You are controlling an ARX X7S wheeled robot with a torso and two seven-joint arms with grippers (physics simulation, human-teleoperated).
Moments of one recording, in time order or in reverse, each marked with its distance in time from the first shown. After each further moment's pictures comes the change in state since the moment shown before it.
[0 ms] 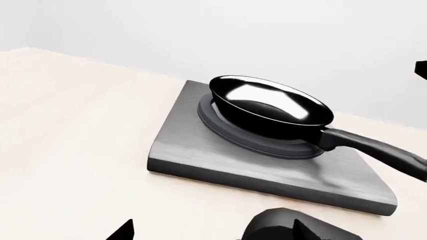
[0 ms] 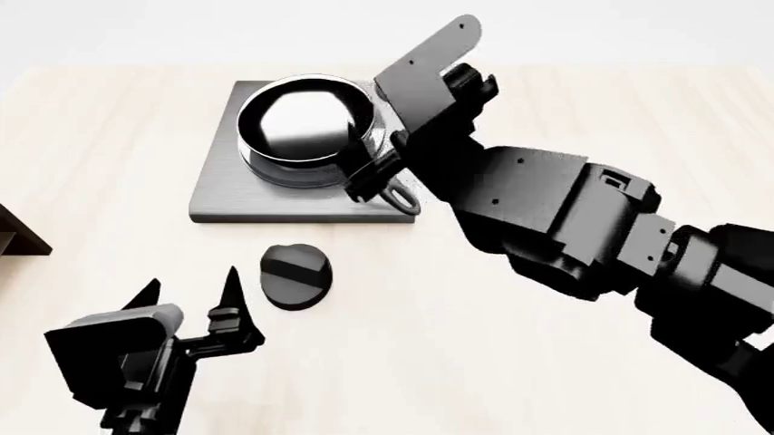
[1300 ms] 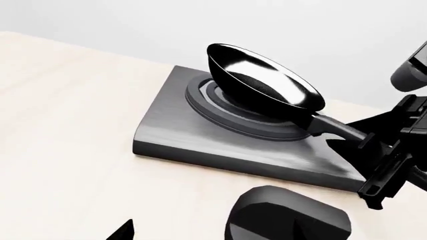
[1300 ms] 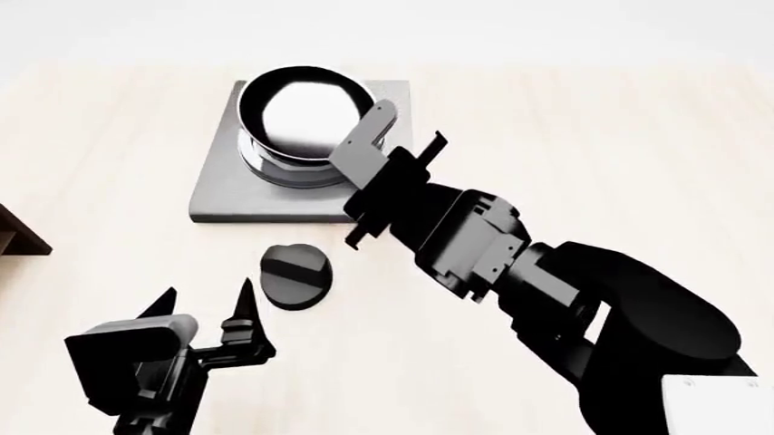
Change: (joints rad) left arm 0.018 0.016 0.014 -0.013 0.012 -0.005 0.041; right arm -0.101 -0.395 -0.134 0.693 -0.223 0.027 -0.245
